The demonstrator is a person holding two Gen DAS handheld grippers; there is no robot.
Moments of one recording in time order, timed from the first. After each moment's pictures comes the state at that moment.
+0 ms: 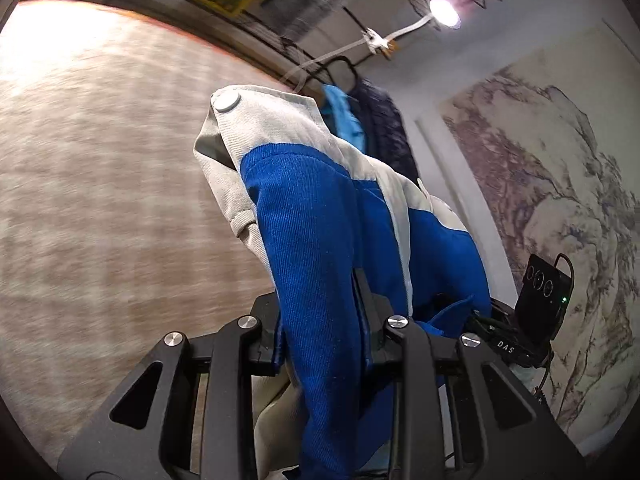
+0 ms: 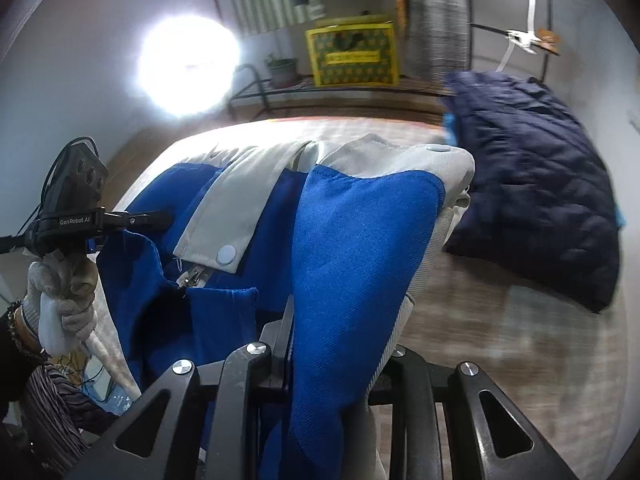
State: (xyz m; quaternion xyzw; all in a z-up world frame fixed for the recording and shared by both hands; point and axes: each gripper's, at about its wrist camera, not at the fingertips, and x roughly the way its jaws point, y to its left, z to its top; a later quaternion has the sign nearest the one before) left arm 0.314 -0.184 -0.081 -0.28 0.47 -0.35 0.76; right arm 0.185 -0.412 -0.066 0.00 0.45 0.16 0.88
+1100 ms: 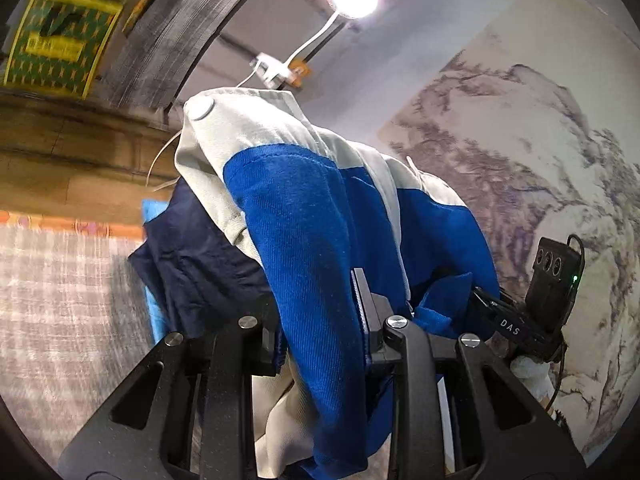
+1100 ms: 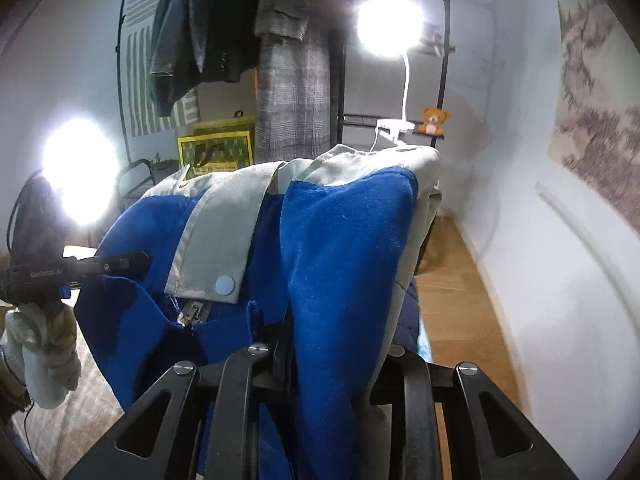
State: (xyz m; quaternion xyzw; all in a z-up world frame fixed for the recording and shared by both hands) left arm 0.539 -0.467 -0.015 -0.24 0.37 -0.41 0.80; right arm 0.371 -0.665 0.035 -0.03 0.31 0.03 0.95
